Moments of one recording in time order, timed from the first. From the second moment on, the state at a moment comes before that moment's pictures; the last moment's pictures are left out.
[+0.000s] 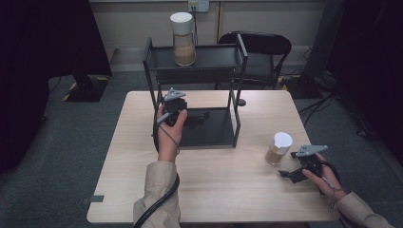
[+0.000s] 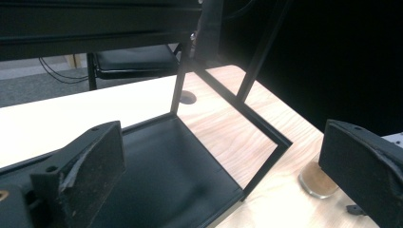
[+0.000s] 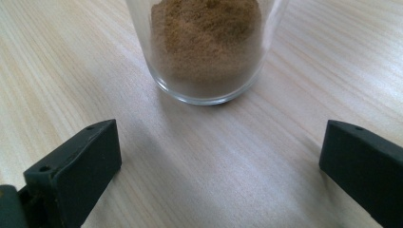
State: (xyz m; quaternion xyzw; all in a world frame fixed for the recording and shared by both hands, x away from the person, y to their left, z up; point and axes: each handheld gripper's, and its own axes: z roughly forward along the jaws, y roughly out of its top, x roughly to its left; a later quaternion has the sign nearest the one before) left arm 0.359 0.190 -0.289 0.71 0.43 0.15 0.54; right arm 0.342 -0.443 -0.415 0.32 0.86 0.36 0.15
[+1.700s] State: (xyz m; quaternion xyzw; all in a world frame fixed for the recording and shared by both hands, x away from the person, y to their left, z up) left arm 0.315 0.191 -0.411 0.71 0.45 0.12 0.52; right arm 0.342 -0.443 -0.415 0.32 0.86 0.36 0.14
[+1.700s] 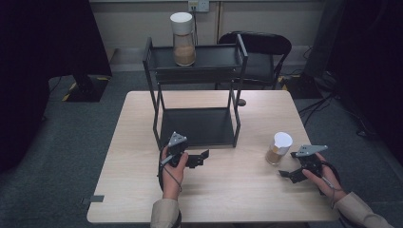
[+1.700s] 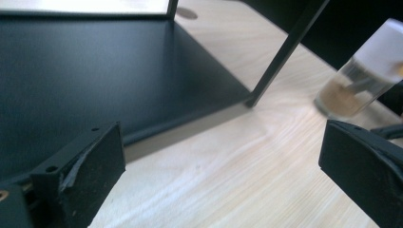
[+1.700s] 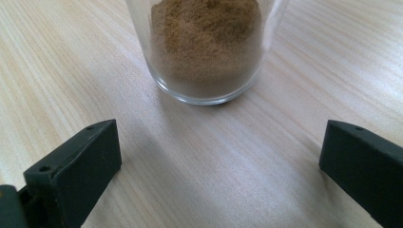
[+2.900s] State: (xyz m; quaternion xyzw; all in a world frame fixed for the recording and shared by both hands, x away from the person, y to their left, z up) left arm 0.302 0.151 -0.419 0.83 0.40 0.17 0.35; right arm 0.342 -0.443 -0.415 0.32 0.86 0.36 0.14
